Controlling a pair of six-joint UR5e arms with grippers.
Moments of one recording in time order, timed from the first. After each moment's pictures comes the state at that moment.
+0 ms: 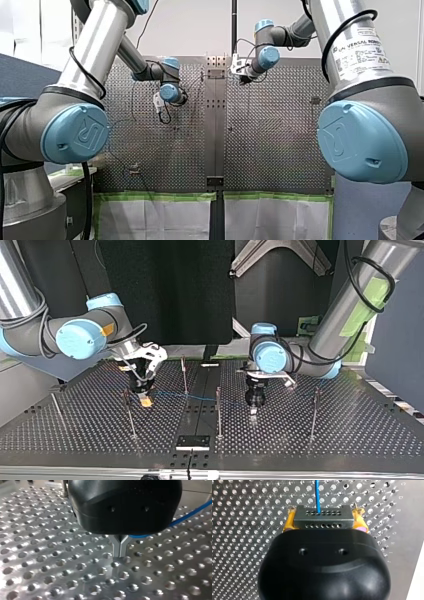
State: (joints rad) left arm -0.21 -2.02 -1.49 -2.75 -1.72 -1.78; right arm 2.06 -1.16 1.23 0.05 1.44 1.65
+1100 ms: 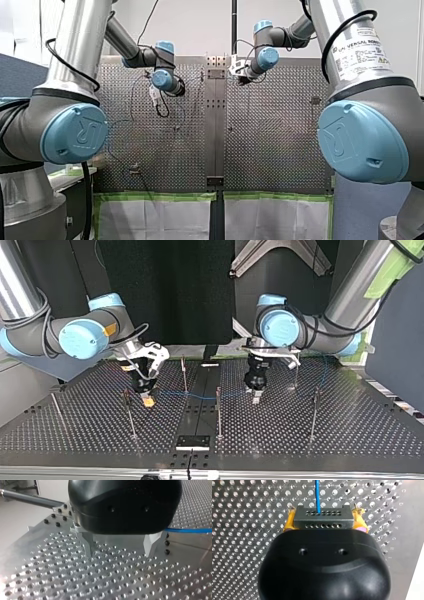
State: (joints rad) left arm -0.23 -1.80 -1.68 -2.80 -1.66 -1.86; right arm 2.07 -1.15 1.23 0.04 1.43 1.63
